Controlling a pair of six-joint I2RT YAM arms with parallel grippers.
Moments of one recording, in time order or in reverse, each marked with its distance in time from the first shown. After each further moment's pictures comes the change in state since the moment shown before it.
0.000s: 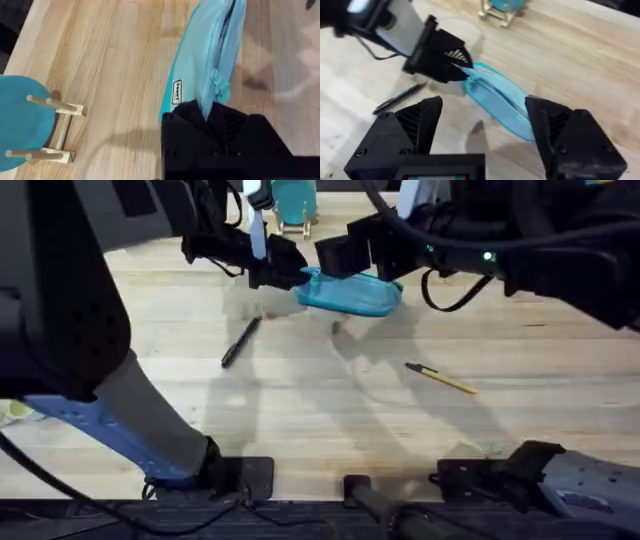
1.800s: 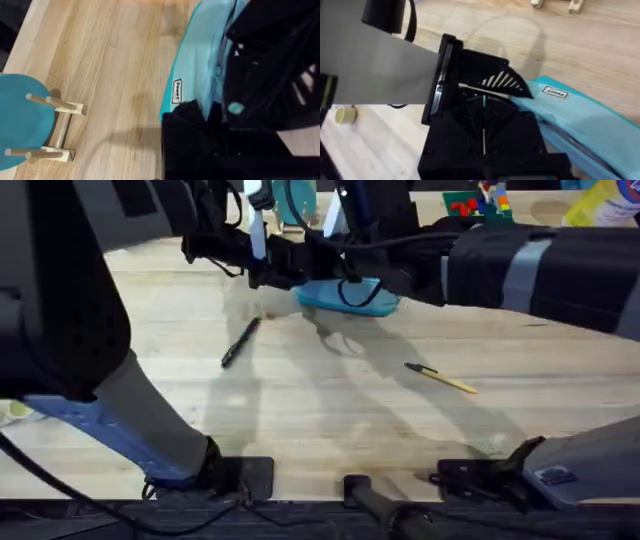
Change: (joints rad) left arm -0.003 0.000 0.000 0.000 -0.007 -0.004; right arm 0.011 0.421 -0.002 0.465 -0.240 0.340
